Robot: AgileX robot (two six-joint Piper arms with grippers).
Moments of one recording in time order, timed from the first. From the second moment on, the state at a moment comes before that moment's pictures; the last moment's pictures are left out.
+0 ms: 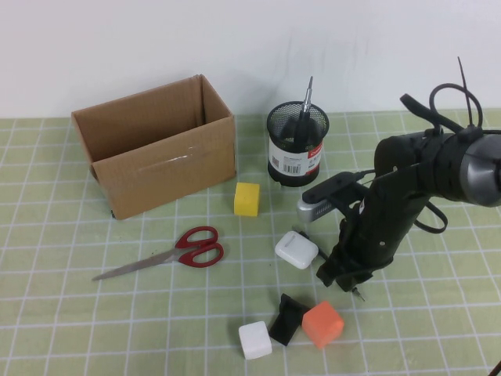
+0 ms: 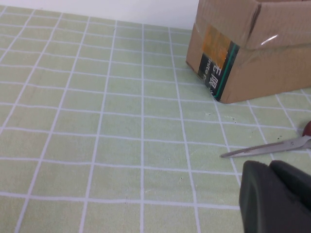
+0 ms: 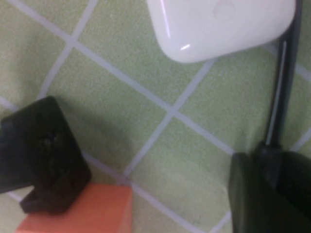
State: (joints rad) right arm 0.50 1.95 -1.26 0.18 0.84 -0.26; left arm -0.08 -0.01 0.03 -0.03 0.33 -0.06
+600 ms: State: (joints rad) right arm 0.50 1.74 -1.26 0.00 0.66 -0.07; left arm -0.08 -0.01 0.03 -0.03 0.33 -0.06
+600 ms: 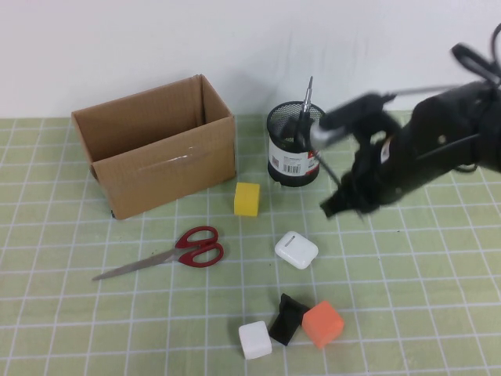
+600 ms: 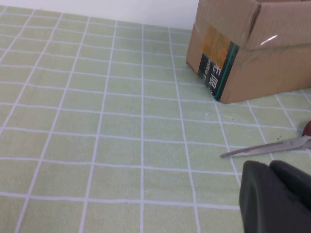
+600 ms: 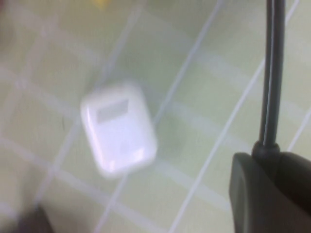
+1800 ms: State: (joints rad) right arm 0.50 2.06 -1.25 -0.03 -0.45 0.02; left arm -0.08 -0.01 0.03 -0.03 0.33 -0.06
